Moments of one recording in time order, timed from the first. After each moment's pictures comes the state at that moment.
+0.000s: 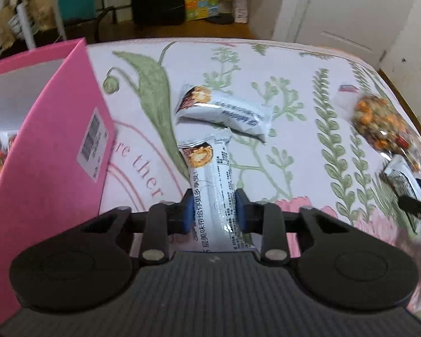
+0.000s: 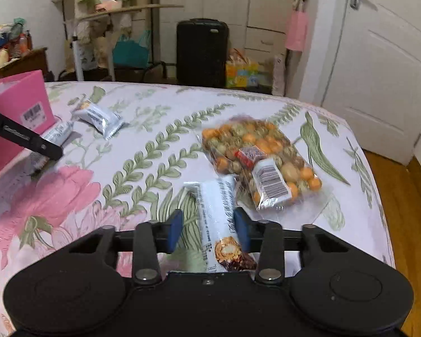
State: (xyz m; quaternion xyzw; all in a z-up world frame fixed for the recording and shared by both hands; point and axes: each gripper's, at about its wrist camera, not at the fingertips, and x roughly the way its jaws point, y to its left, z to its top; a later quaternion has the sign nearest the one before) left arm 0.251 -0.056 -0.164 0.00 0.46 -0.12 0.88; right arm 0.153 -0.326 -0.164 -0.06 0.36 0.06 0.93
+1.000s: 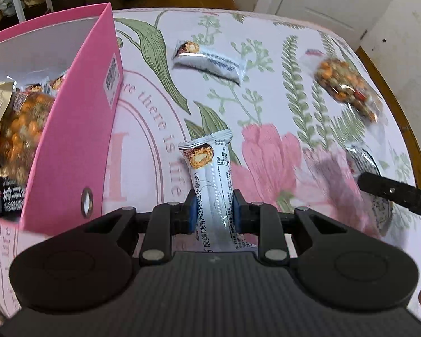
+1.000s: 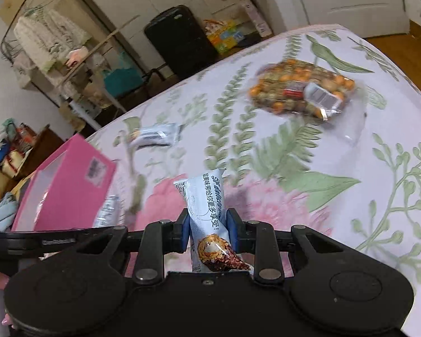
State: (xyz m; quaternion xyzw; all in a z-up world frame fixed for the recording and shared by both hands) left arm 0.186 -0.027 -0.136 -0.02 0.53 -0.16 0.83; right arm 0.110 -0.289 -0.136 0.23 0.41 0.07 0.88
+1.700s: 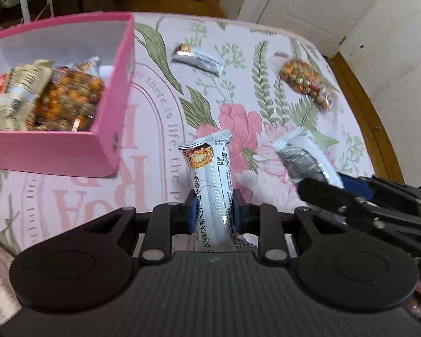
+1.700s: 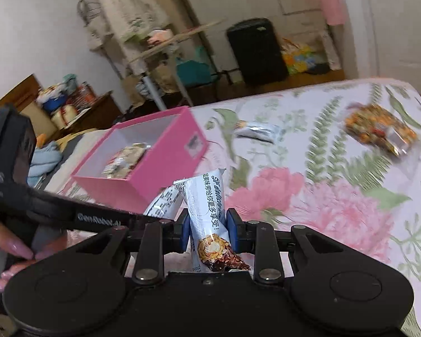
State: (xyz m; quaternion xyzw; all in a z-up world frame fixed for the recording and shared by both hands) left arm 0.110 0.023 -0.066 -0.06 0.52 -0.20 0.83; right arm 0.045 -0.197 -0.072 0.13 0.36 0.19 0.90
